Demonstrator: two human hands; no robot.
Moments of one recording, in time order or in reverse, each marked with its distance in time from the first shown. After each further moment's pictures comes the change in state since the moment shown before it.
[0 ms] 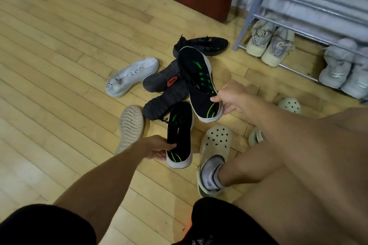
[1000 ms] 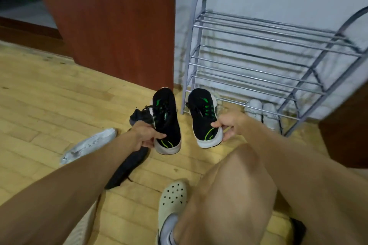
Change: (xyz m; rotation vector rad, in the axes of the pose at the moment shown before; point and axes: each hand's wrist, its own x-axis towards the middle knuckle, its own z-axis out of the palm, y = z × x) left_hand -0.125 0.213 0.081 0.018 0.236 0.567; right_hand -0.083 0.021 -0.176 0.121 0.196 -0.001
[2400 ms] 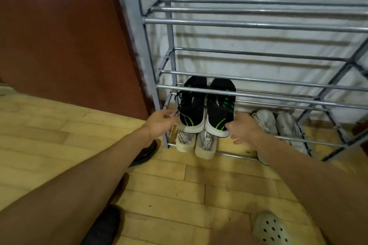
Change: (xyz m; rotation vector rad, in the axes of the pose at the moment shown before) left_hand 0.251 0.145 0.105 0.429 -0.031 0.296; right_hand 0.251 -0.004 -0.078 0.158 0.241 -0.038
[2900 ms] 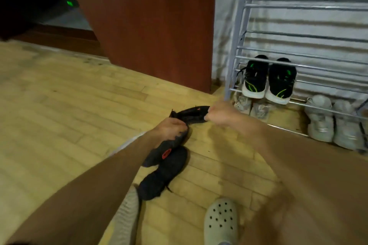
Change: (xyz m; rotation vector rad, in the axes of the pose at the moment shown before) left_hand -0.213 -0.146 -0.107 -0.098 0.020 -0.225; right_hand -0.220 -0.088 0.164 -0.526 -0.356 -0.358
